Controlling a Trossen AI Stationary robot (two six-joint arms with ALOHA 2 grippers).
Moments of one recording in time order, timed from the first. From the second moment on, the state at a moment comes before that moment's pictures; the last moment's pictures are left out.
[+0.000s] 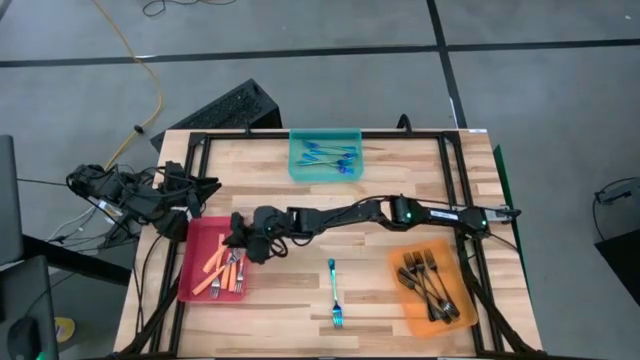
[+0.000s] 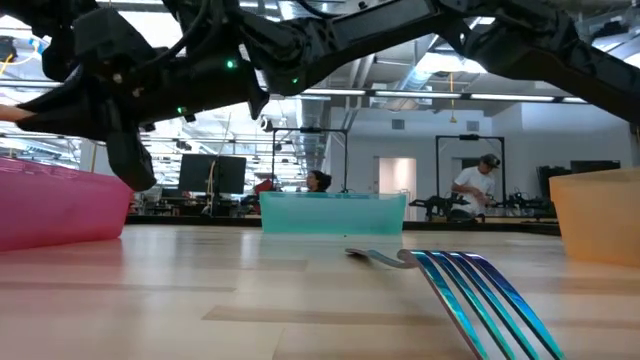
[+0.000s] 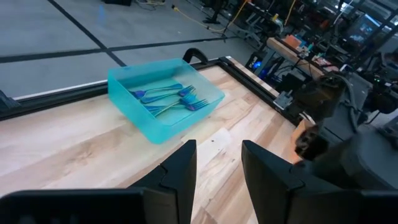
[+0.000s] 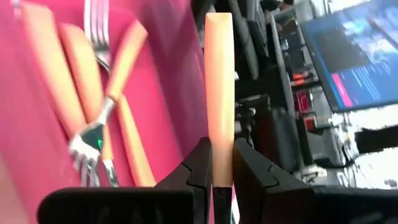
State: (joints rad) left arm -0.42 0.26 0.66 -0.89 -0.87 -0.86; right arm 0.07 2.69 2.33 0.12 -0.17 -1.27
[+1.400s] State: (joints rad) left arm -0.42 0.26 0.66 -0.94 -0.87 -0.90; right arm 0.08 2.69 2.34 -0.09 -0.13 -1.54
